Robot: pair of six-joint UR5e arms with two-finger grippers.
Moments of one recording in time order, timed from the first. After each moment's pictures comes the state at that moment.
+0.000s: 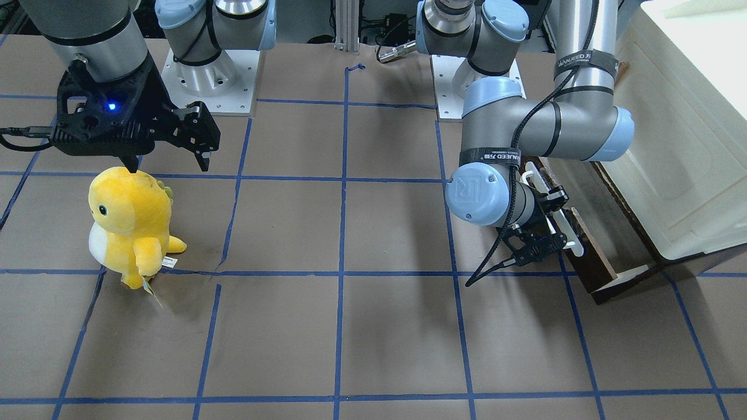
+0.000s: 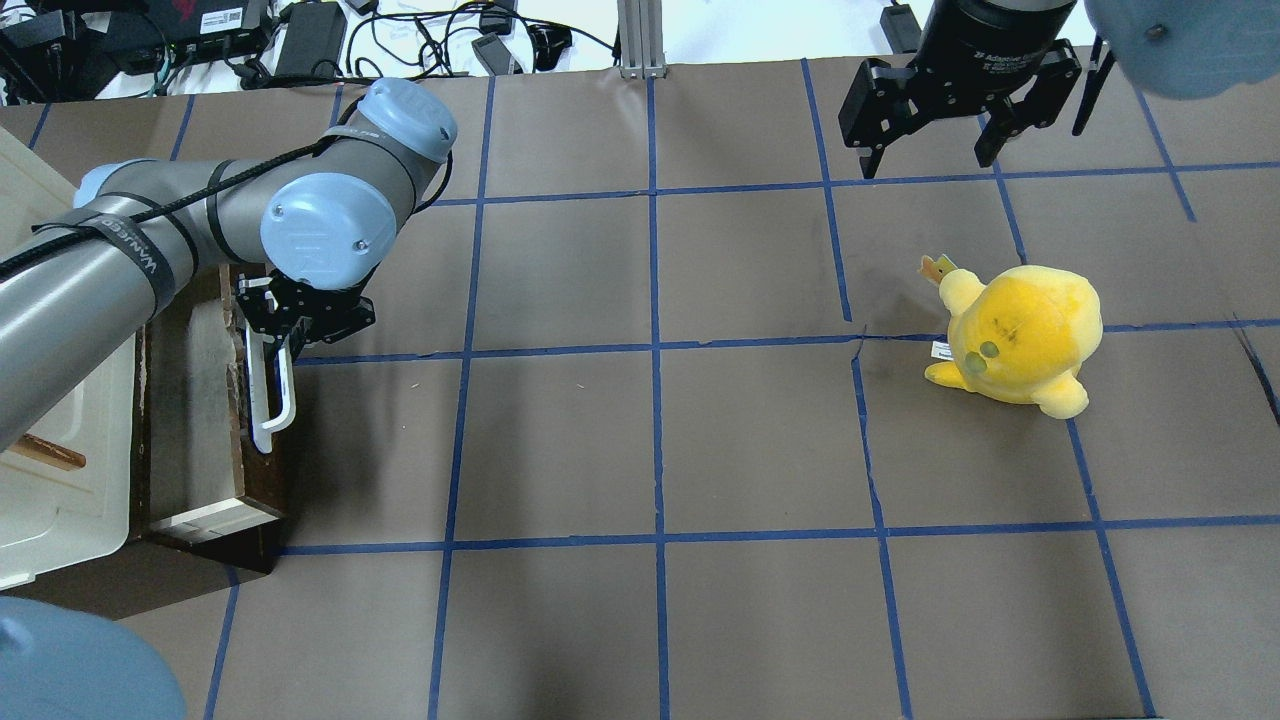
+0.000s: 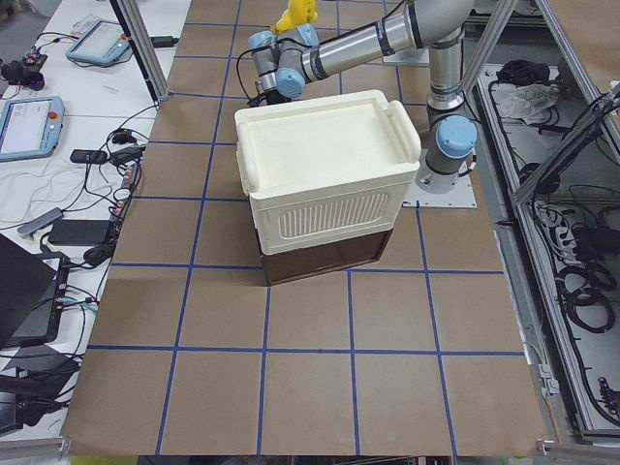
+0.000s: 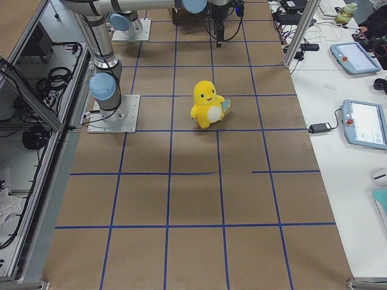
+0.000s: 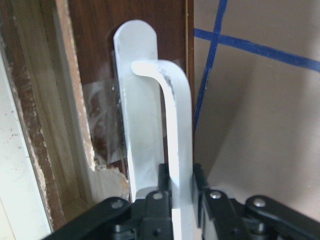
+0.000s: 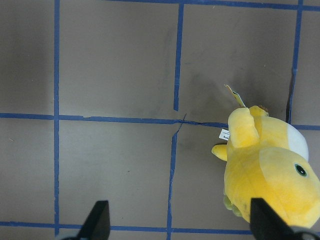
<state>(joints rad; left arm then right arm) -1.65 -1.93 -1.69 -1.55 2.26 -0.52 1.60 -1.48 1.44 -1.57 -1.58 -0.02</state>
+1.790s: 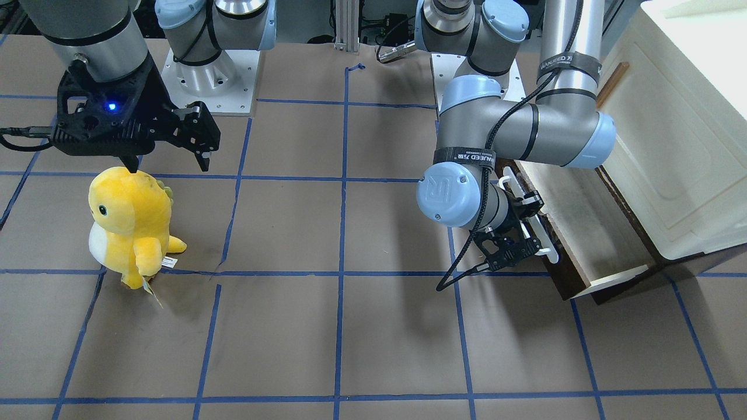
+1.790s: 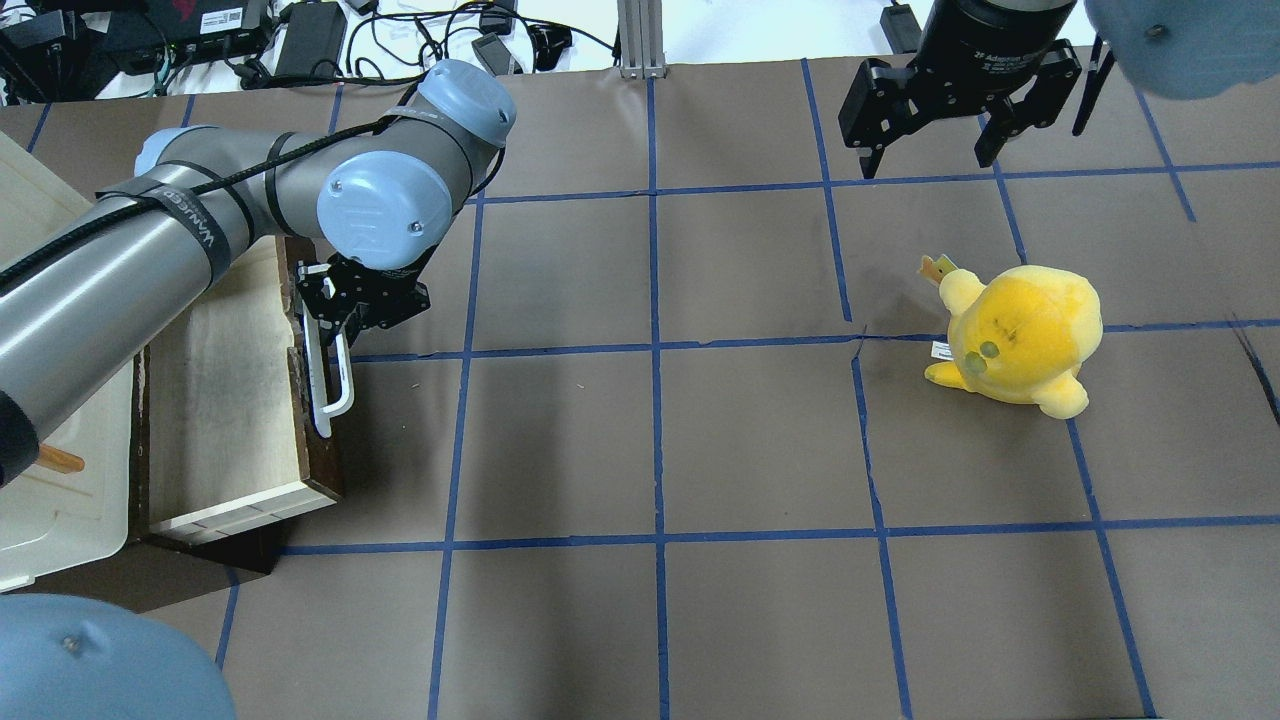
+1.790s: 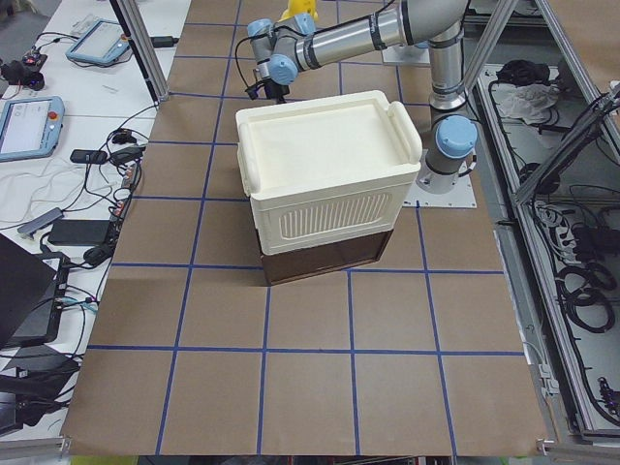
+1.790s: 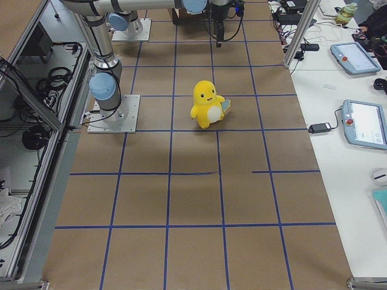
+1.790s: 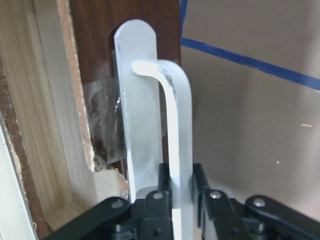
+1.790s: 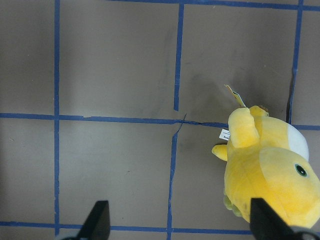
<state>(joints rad) -1.72 -1.97 -1.62 -1.59 2.20 -0.57 1.60 -1.48 1.44 -1.57 -1.58 -0.02</state>
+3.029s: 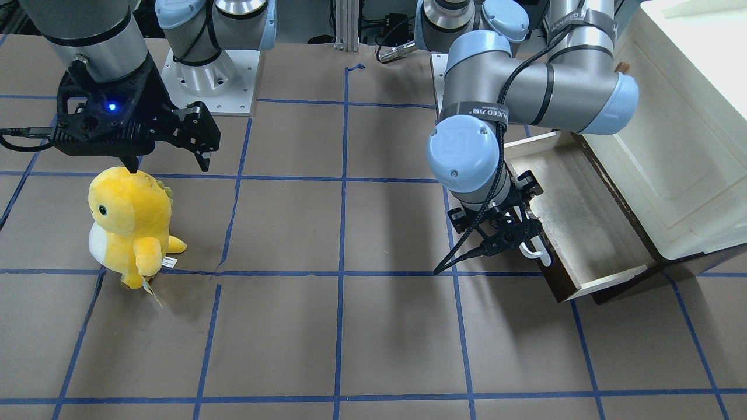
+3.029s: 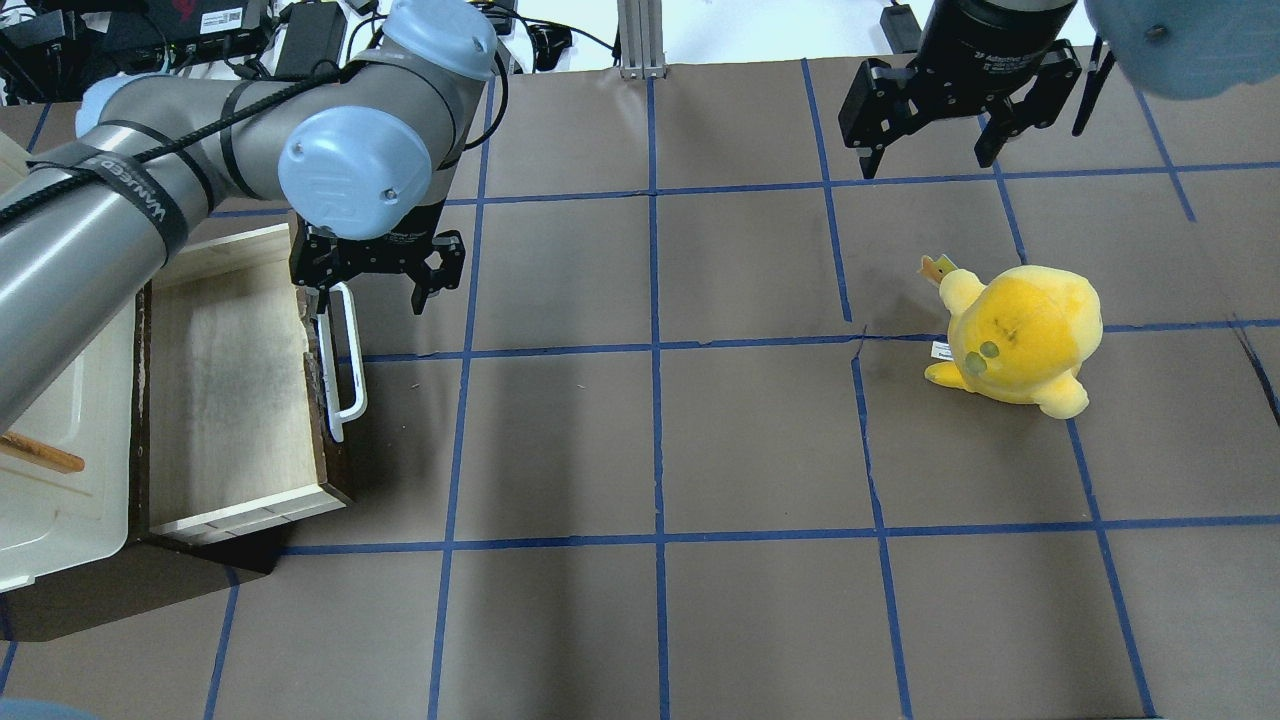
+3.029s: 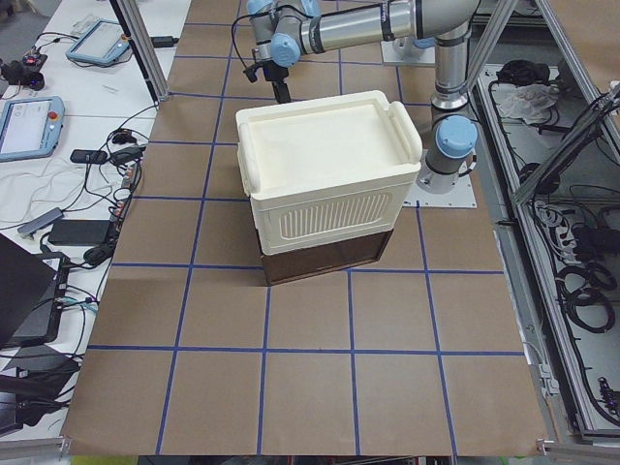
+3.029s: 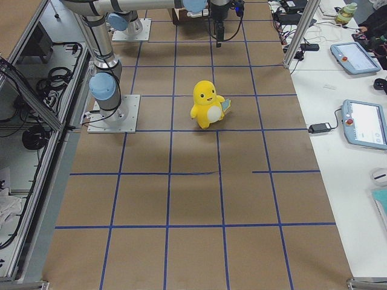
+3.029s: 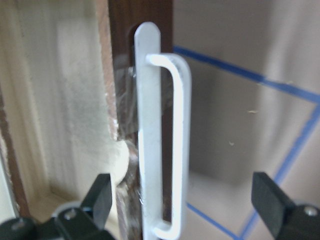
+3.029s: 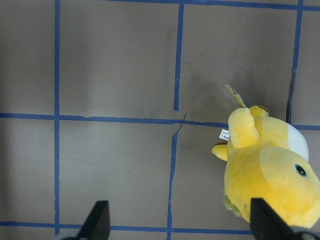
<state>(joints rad) -1.72 -1.88 -1.54 -1.59 1.98 -0.53 1.60 -1.48 1.44 -1.57 -1.58 -0.02</state>
